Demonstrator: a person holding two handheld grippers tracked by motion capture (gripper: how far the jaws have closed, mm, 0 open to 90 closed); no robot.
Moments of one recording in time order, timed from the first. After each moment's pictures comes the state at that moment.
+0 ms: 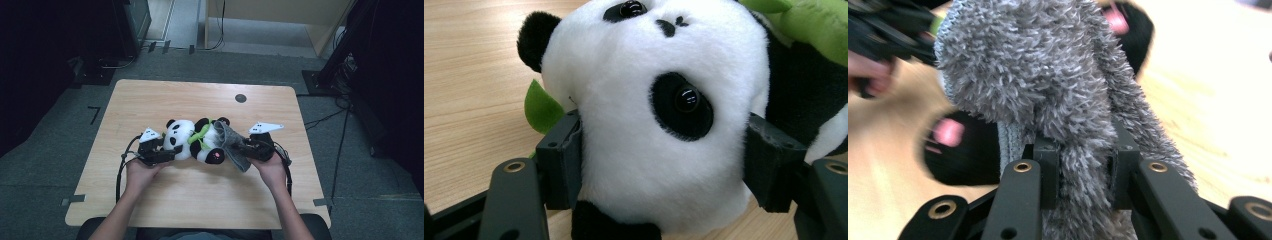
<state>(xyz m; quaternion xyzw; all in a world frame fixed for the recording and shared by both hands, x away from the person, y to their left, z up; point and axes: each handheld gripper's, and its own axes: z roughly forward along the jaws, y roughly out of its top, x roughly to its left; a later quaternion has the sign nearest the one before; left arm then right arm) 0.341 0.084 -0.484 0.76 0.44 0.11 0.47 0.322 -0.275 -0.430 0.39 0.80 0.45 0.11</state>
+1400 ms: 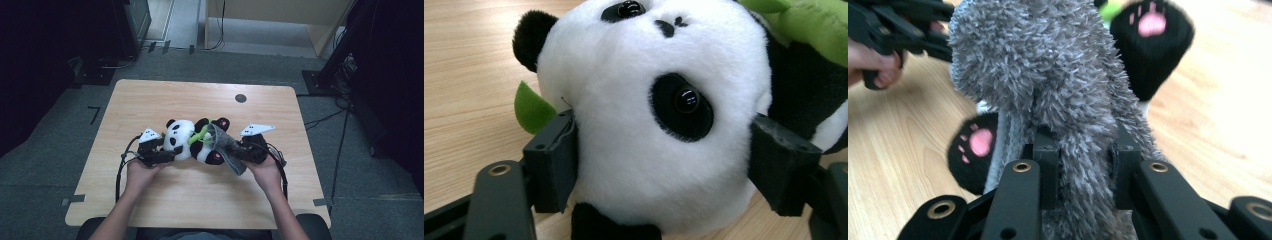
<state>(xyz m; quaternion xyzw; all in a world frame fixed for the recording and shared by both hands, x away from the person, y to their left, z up) 0.342 0.086 -0.486 0.76 0.43 0.10 0.48 0.315 -0.254 -0.423 0.38 0.82 0.42 0.11</state>
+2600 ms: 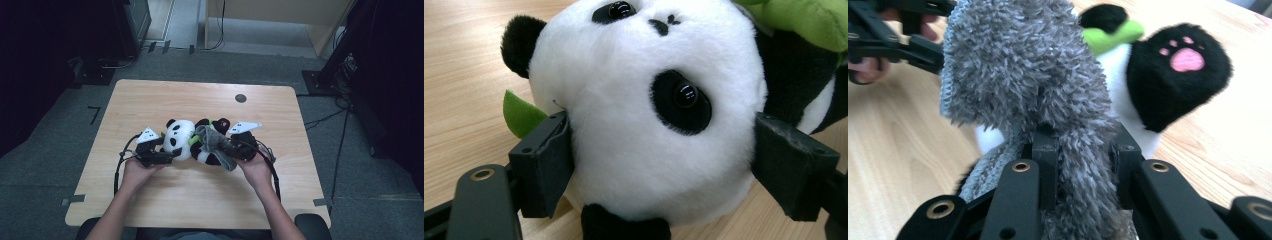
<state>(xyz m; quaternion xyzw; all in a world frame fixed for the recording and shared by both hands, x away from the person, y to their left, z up) 0.345 0.094 -0.487 0.78 0.38 0.09 0.48 0.324 -0.225 -0.423 0.37 0.83 0.40 0.13</state>
